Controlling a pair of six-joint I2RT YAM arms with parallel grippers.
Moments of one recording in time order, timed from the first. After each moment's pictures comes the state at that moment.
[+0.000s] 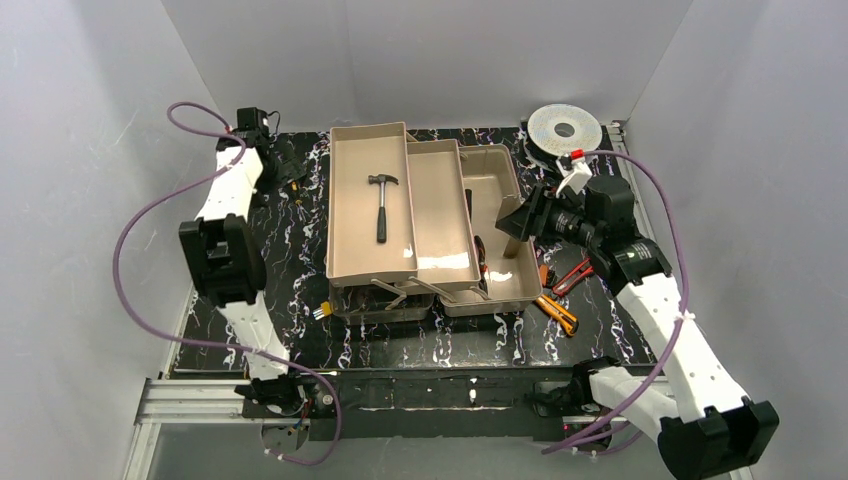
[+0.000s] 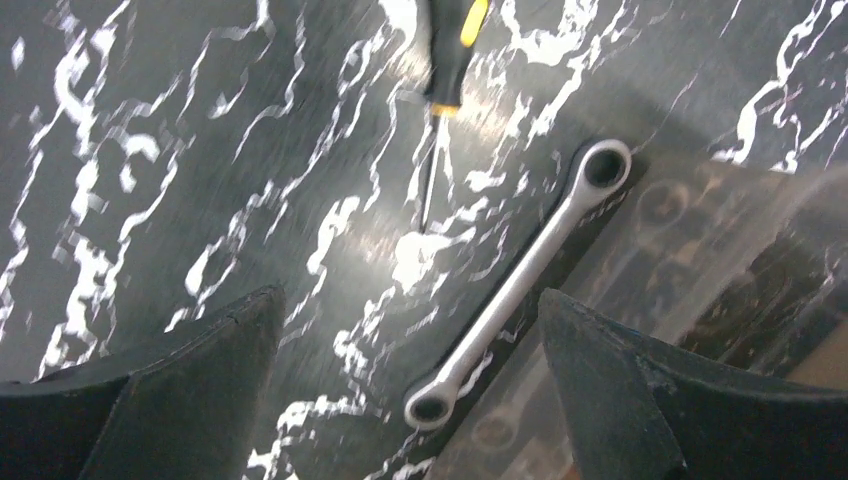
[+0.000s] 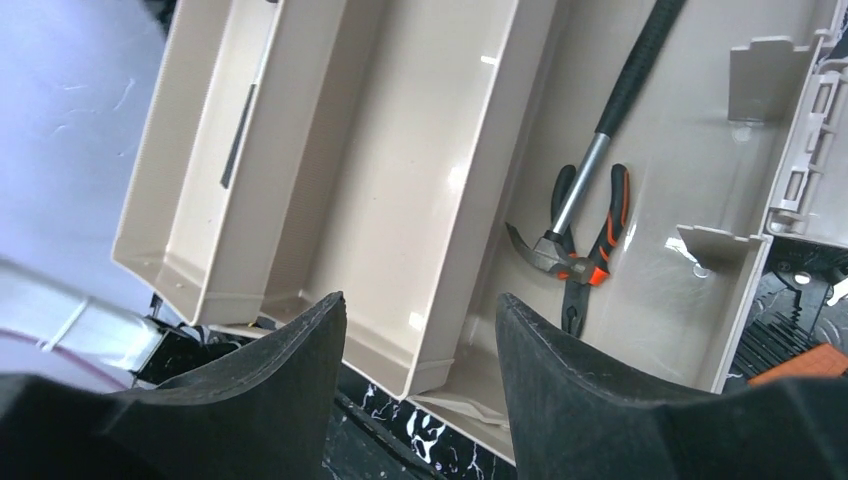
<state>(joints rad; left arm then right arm) 0.11 1.88 1.71 -0.94 -0.12 -0.46 0.30 0.98 0.98 -0.45 -0.45 0.49</state>
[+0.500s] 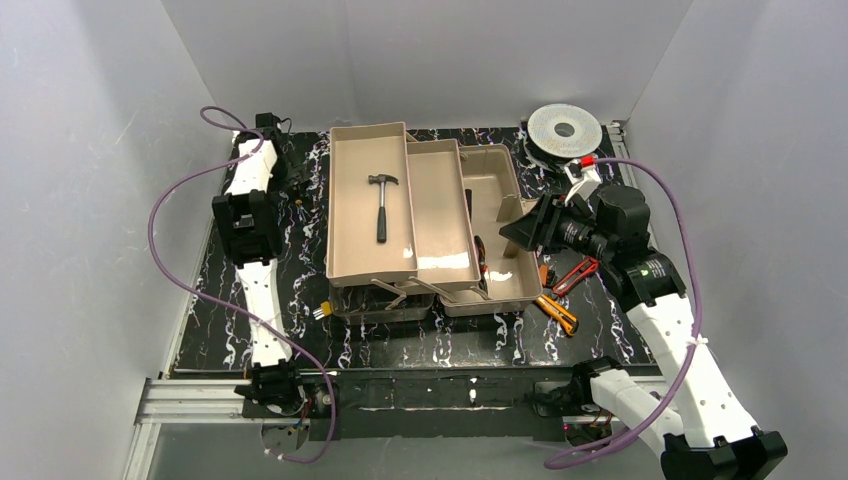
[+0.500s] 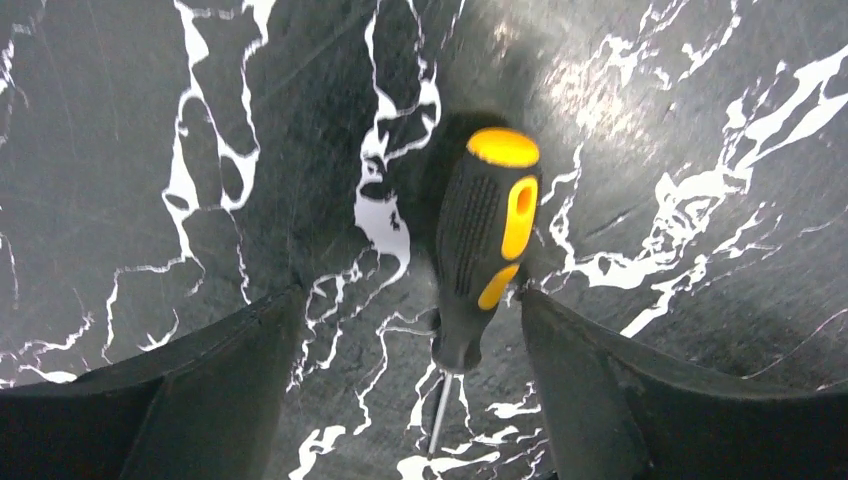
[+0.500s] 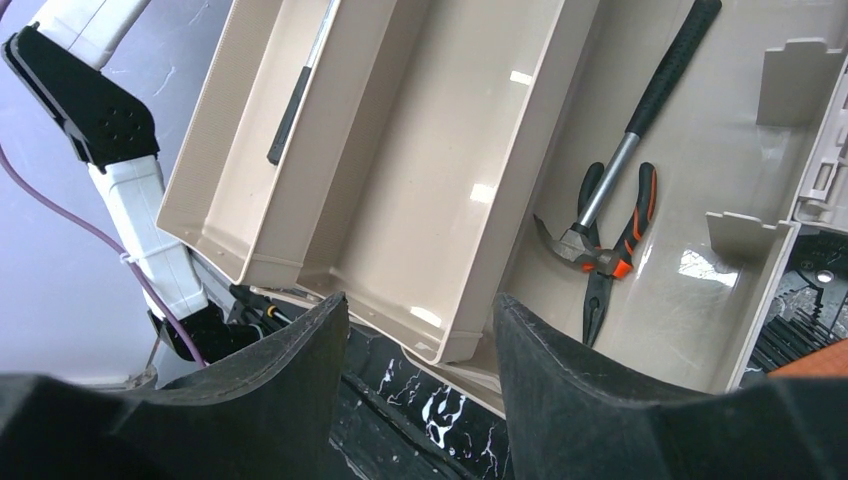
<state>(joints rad) 0.13 2.48 2.25 -1.05 -0.13 -0.37 0.30 0.86 0.97 -0.49 -0.50 0.50</state>
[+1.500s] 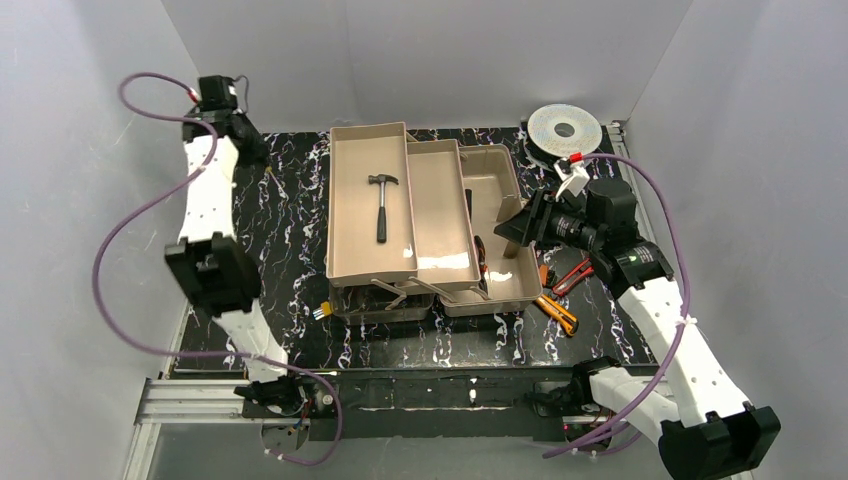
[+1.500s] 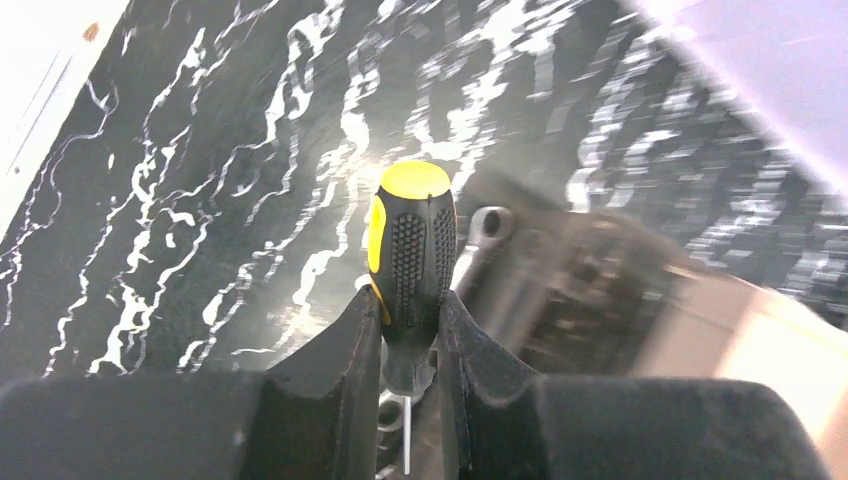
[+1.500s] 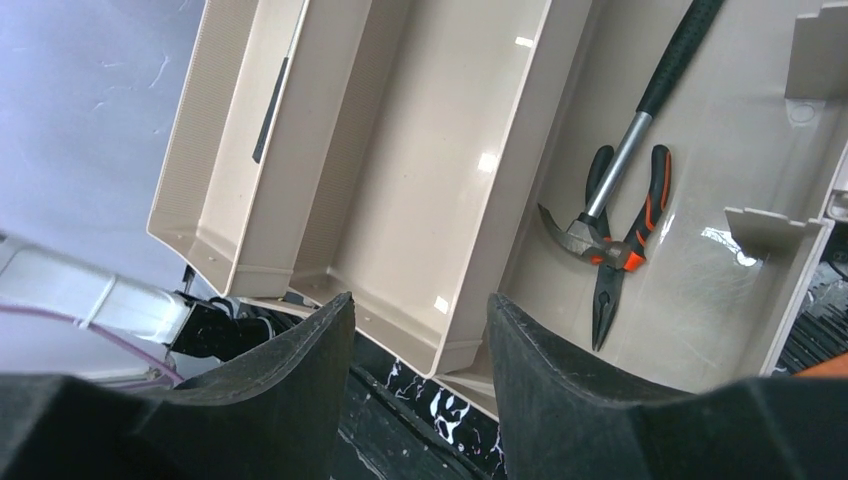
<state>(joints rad) 0.16 1.95 2.01 -1.02 -0.08 -0.43 0.30 0.94 0.97 -0.47 -0.52 0.52</state>
